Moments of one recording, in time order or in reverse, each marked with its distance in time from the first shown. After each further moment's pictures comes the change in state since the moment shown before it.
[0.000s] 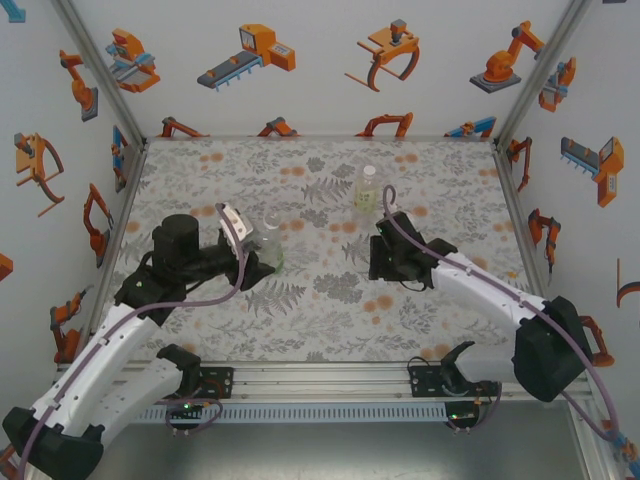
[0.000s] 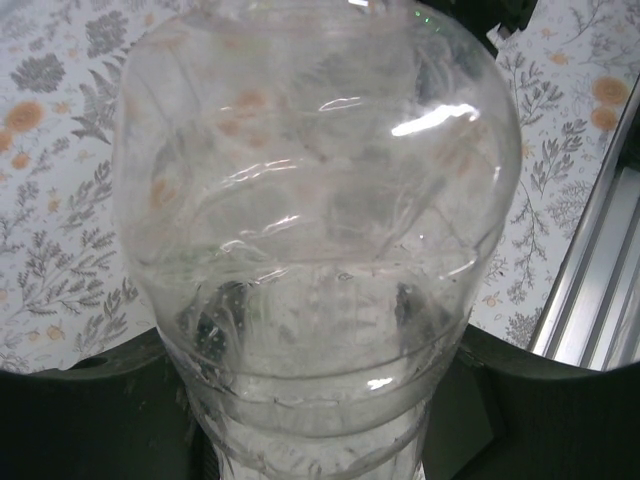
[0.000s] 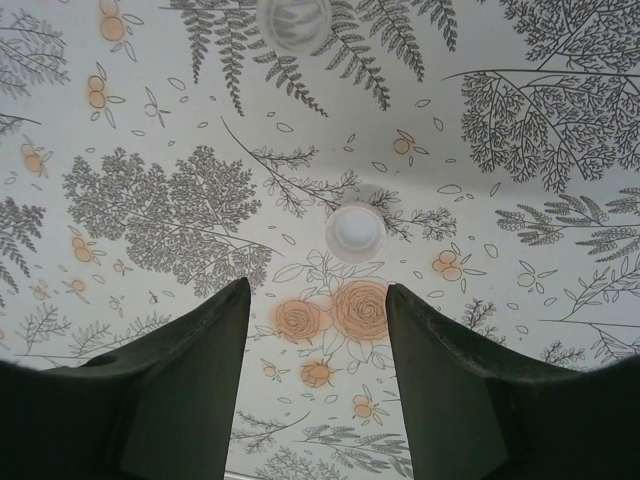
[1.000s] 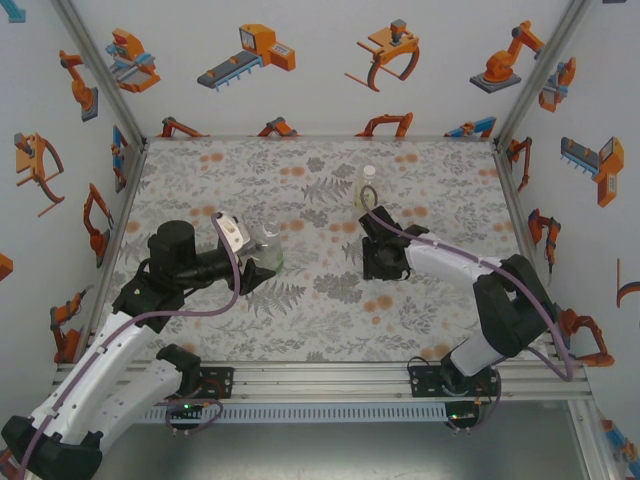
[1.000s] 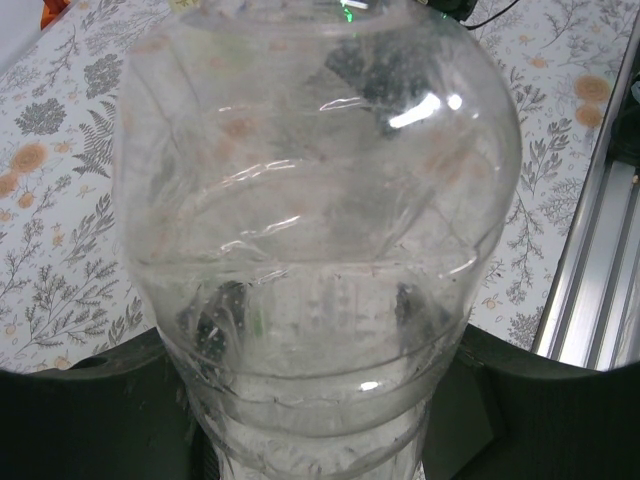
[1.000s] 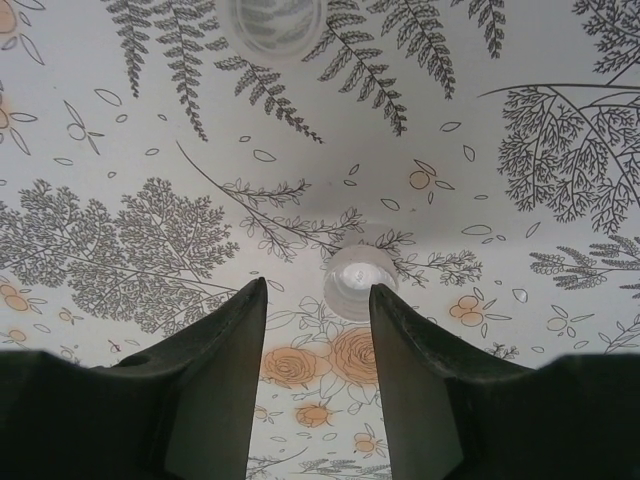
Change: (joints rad) left arm 0.000 -0.045 -0.044 0.038 0.051 0.038; right arm -0.005 0.264 0.109 -0.014 -0.016 -0.013
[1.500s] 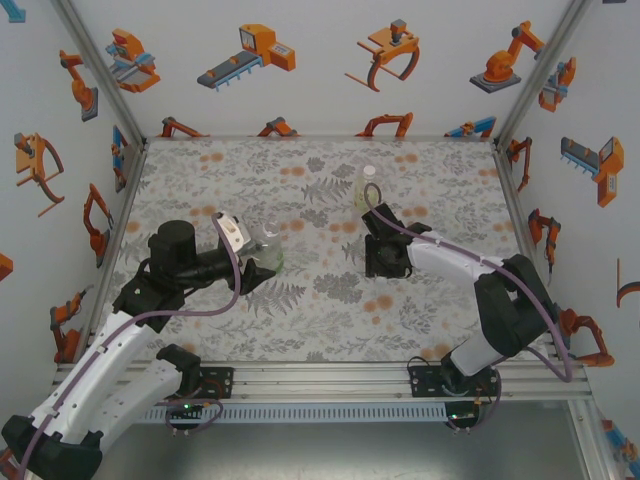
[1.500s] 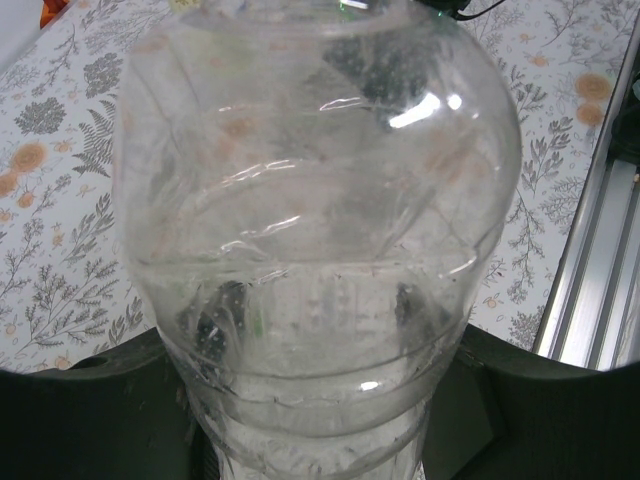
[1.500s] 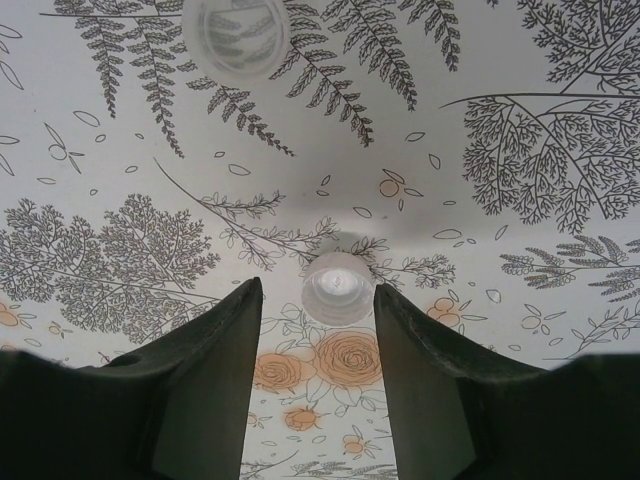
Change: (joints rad) left arm 0.000 0.003 0.000 0.000 0.000 0.003; right arm -0.024 0.000 0.005 -0.010 0.018 -0.004
